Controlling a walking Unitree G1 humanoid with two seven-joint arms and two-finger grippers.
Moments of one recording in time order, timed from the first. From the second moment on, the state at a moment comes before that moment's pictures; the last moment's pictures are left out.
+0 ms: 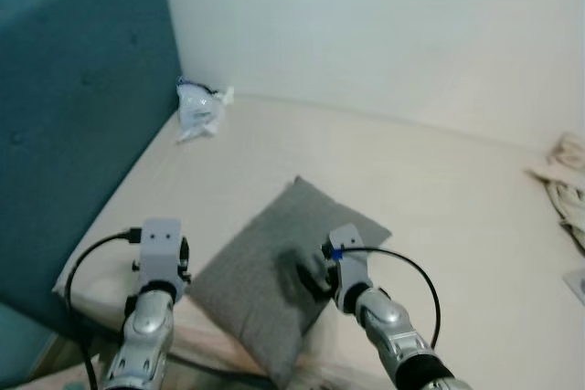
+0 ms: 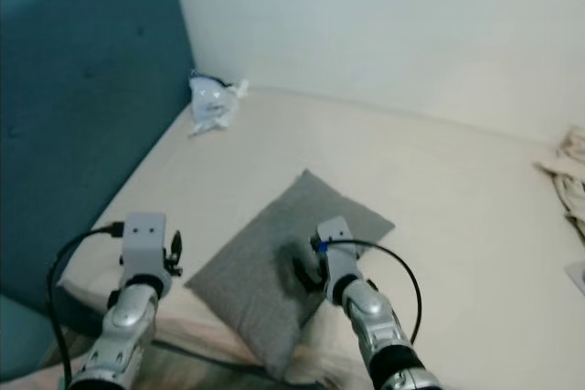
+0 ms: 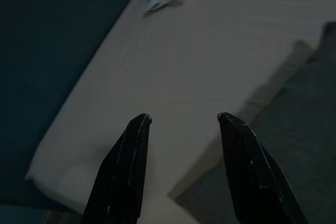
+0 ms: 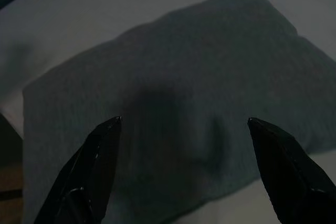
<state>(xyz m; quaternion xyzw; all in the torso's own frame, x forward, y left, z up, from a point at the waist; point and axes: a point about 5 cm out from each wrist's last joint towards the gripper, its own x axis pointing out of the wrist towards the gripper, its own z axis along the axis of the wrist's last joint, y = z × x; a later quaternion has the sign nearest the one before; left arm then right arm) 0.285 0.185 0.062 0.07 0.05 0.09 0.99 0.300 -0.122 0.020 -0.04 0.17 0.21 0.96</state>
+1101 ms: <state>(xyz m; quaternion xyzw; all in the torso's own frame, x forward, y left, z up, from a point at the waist) 0.306 0.198 0.063 0.09 0.08 0.06 0.99 0.303 -0.229 0.014 -0.04 0.28 -0.04 0.96</state>
